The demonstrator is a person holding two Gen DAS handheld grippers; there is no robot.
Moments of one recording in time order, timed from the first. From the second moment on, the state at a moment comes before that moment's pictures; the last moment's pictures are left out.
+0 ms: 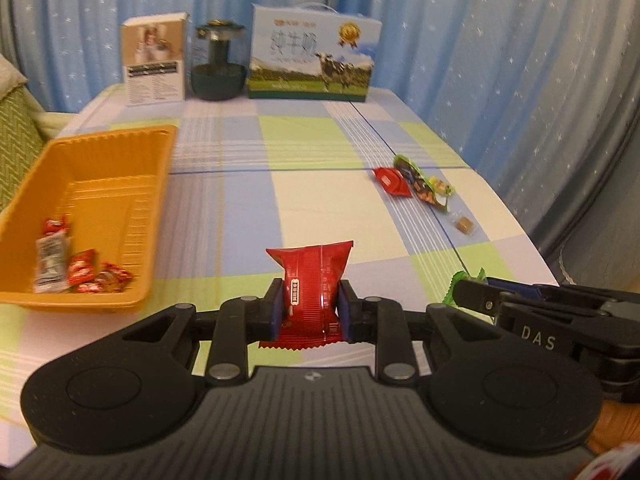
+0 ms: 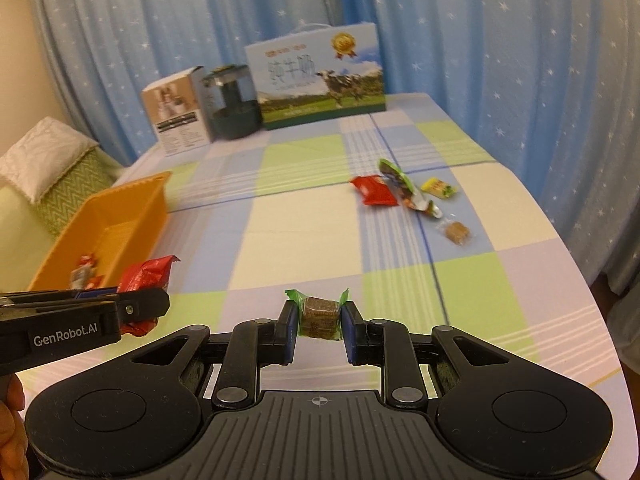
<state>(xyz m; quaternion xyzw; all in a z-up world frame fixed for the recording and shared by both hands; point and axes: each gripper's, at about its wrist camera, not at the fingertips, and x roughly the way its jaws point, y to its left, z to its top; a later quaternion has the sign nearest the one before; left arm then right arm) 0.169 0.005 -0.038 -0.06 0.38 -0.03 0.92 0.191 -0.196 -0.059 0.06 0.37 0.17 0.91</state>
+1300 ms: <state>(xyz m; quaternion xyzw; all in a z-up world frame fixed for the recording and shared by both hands) 0.083 0.137 0.021 -0.08 0.34 0.08 0.93 0.156 -0.049 0.003 0.00 0.32 0.30 0.90</state>
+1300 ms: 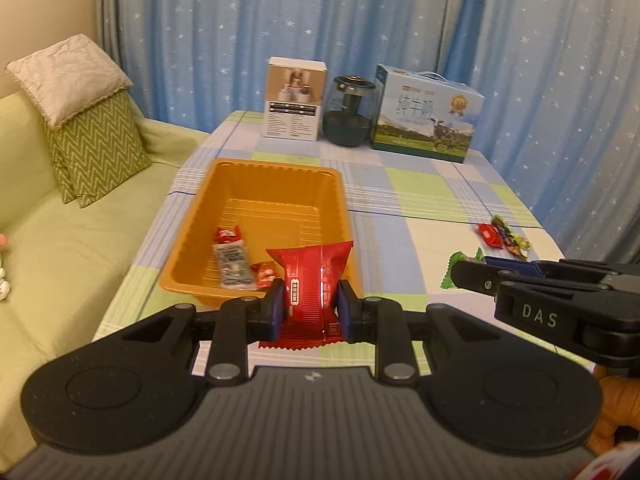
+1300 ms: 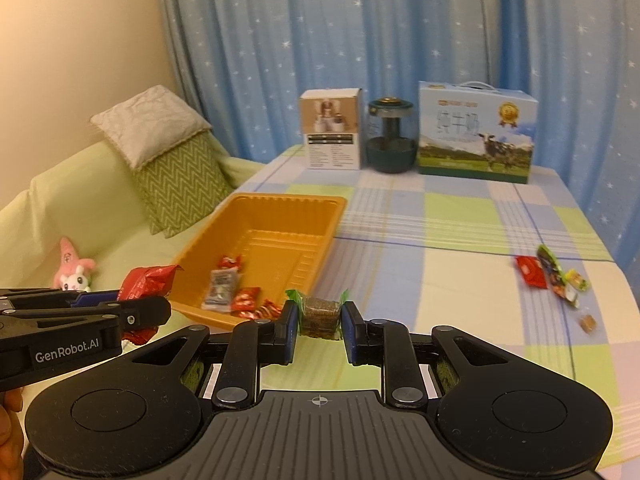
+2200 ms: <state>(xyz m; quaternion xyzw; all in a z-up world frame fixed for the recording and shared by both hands) 0.129 0.194 -0.008 -0.10 0.36 0.10 0.92 0.211 0.018 -0.024 -0.02 0.34 0.33 0.88</state>
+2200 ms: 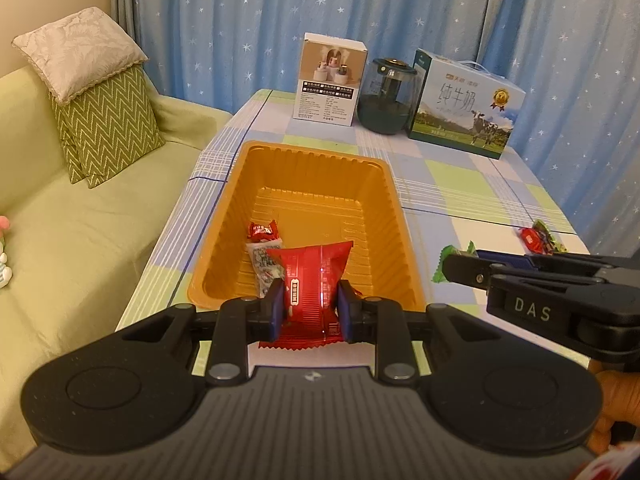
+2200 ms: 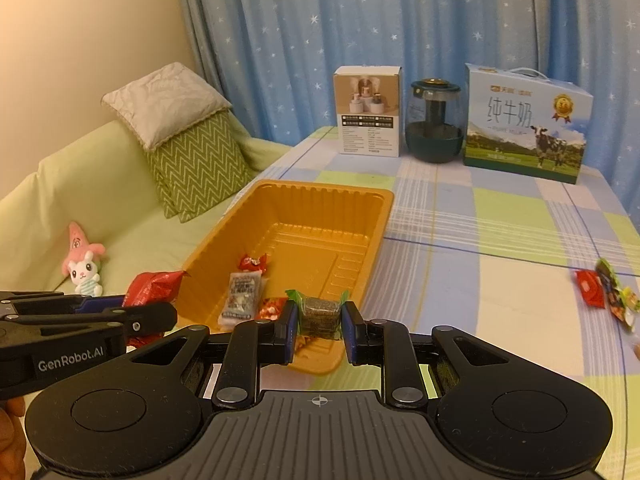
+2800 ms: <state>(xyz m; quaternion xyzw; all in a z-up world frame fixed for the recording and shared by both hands) 0.201 0.229 -0.030 -0.09 0.38 0.08 0.92 0.266 0.068 -0.054 -0.03 0.37 0.34 0.87</state>
